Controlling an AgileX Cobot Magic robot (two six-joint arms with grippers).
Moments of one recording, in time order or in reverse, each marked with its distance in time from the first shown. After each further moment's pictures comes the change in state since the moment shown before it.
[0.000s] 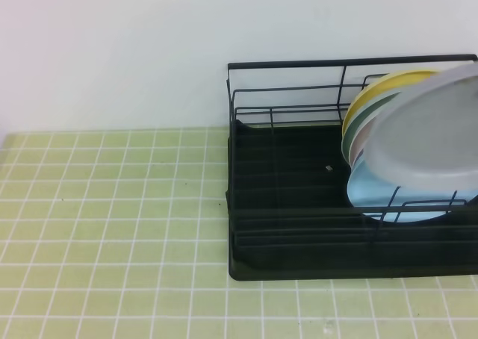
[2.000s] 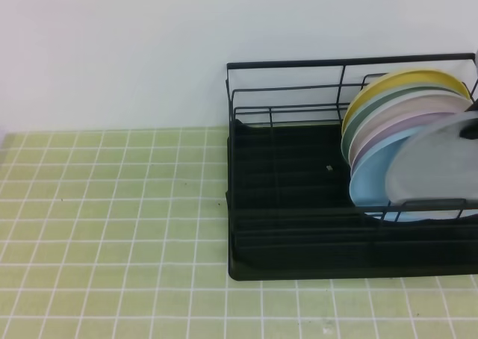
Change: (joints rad) left arm 0.000 -0.012 0.107 -0.065 0.039 0.066; right arm 0.002 0.340 -0.017 -0.133 -0.220 -0.136
